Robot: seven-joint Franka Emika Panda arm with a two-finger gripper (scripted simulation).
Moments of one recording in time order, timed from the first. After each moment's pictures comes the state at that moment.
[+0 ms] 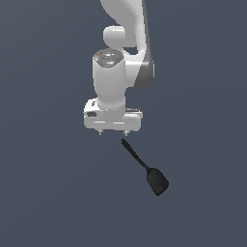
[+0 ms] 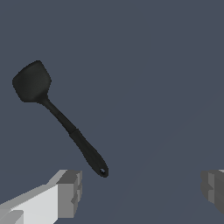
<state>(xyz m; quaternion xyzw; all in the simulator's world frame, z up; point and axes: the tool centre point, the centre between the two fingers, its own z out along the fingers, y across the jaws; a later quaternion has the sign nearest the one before) 0.020 -0.040 0.191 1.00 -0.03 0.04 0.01</state>
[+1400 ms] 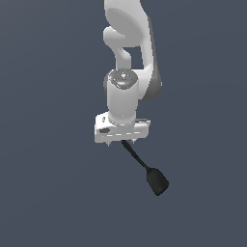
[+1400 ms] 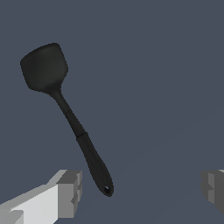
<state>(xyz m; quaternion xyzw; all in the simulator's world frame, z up) 0.043 -0.010 0.155 1.00 0.08 0.03 0.02</state>
